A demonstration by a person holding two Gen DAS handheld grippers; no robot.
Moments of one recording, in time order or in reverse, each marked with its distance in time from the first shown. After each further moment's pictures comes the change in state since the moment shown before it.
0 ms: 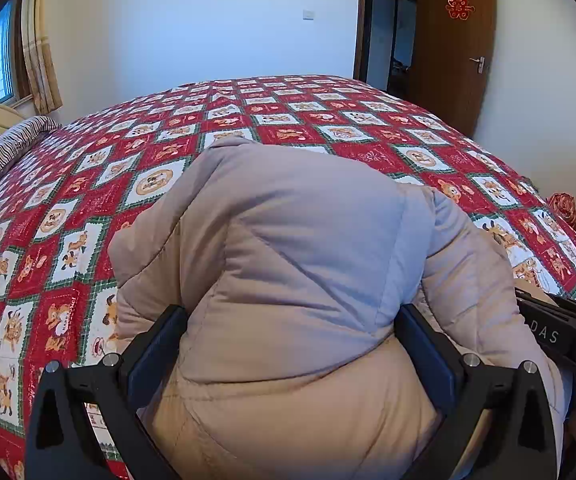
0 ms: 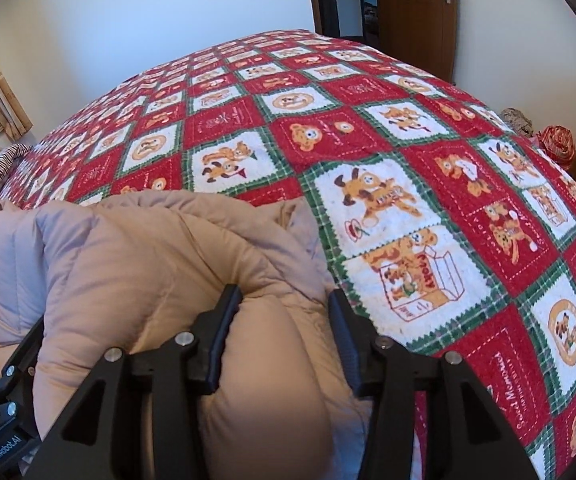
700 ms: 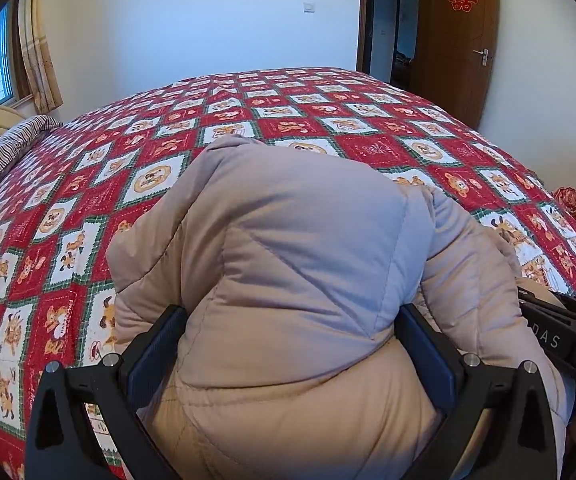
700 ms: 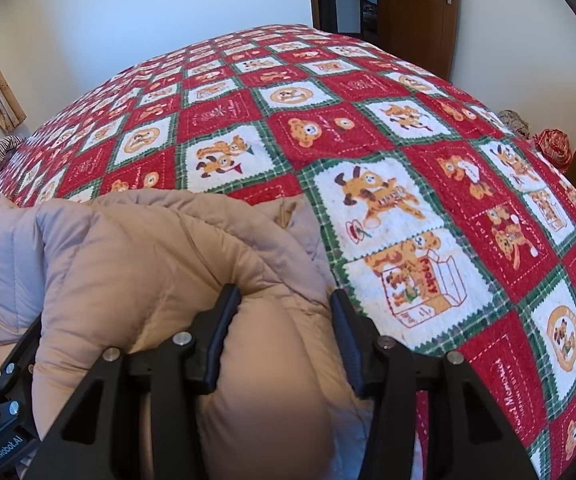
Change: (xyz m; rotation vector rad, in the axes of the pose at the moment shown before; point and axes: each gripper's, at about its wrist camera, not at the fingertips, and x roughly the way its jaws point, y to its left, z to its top) left arm 0.009 -0.002 0.003 0.009 0.024 0.020; right arm 0.008 0.003 0.004 -0.016 0.022 -0.027
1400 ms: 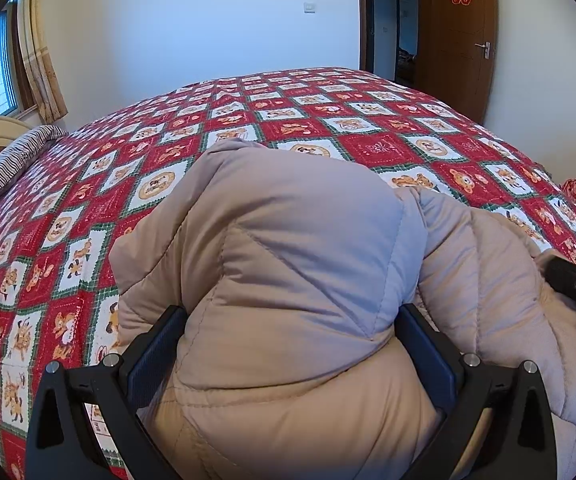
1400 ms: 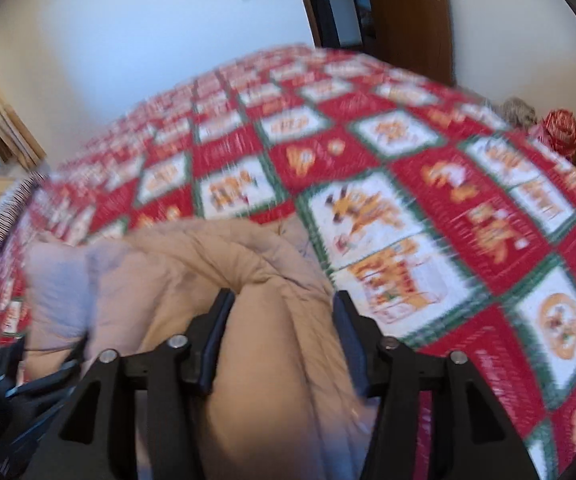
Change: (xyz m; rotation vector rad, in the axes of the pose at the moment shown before) left arm 0.002 -0.006 0.001 0.026 -0.010 0.043; right arm -0.046 -0.027 -0.004 0.072 -0.117 0.119
